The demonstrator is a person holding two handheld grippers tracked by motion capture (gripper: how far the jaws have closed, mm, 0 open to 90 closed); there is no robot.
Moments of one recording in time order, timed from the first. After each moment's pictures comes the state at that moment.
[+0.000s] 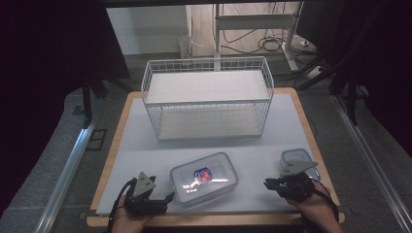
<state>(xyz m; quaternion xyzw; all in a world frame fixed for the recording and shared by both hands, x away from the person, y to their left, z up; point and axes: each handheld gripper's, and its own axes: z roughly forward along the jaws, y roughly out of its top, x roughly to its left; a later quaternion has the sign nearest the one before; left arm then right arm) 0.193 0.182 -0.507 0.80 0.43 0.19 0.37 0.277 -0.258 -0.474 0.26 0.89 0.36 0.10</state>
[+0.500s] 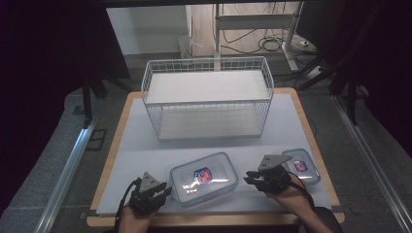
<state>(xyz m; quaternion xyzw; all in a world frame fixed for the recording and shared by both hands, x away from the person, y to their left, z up) 0.211 0.173 -0.518 0.79 0.48 0.15 0.36 0.292 -0.213 -0.484 0.24 0.89 0.37 0.09</state>
